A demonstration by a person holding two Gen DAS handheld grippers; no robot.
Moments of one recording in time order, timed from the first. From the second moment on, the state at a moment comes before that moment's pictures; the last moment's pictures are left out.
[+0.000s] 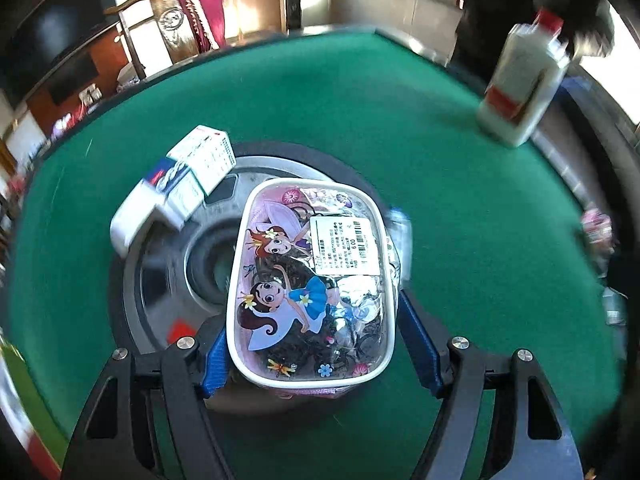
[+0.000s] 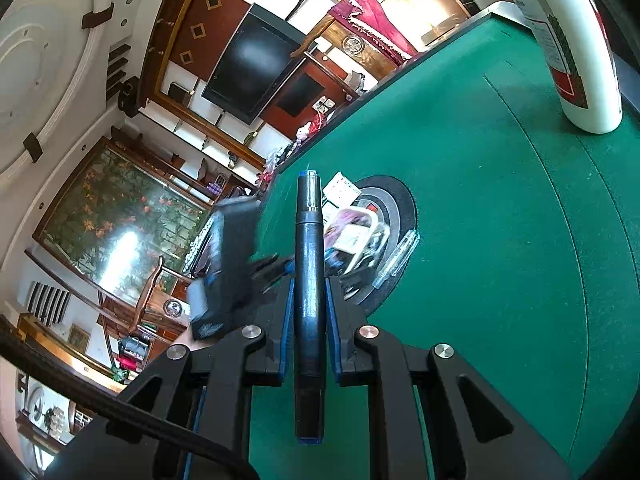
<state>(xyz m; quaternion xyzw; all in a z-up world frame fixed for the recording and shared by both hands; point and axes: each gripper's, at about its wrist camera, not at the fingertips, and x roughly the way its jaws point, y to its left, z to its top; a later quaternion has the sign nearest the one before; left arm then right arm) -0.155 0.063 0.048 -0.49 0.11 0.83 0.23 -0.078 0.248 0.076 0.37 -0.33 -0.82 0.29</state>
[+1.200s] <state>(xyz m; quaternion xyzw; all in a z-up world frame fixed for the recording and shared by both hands) 0.028 -0.232 0.113 -0.32 -0.14 0.93 0.10 -0.036 -0.002 0.077 0.43 -0.19 -0.78 0.41</state>
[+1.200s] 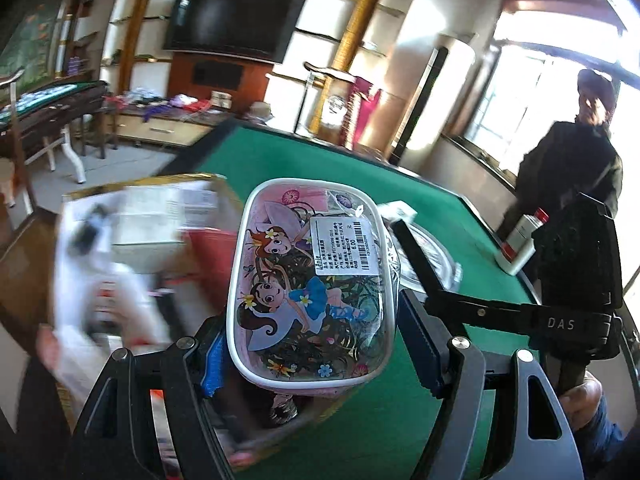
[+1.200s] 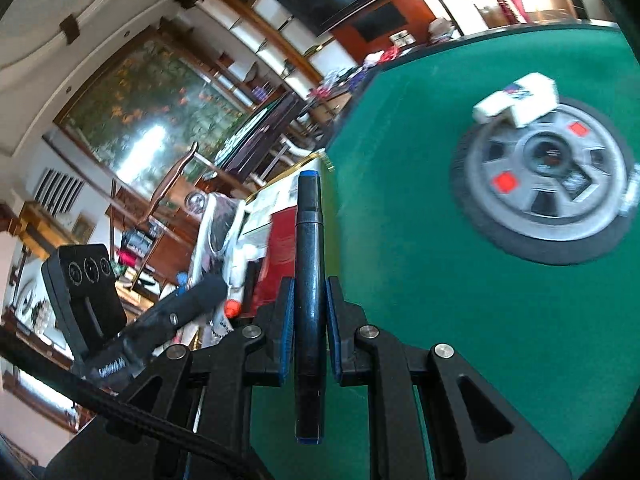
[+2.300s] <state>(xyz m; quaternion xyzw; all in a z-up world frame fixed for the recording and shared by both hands) -0.021 -0.360 0.042 -0.38 -0.27 0.88 -0.01 -0.061 -0.189 0.047 0.48 -0.05 -0.77 0.41</state>
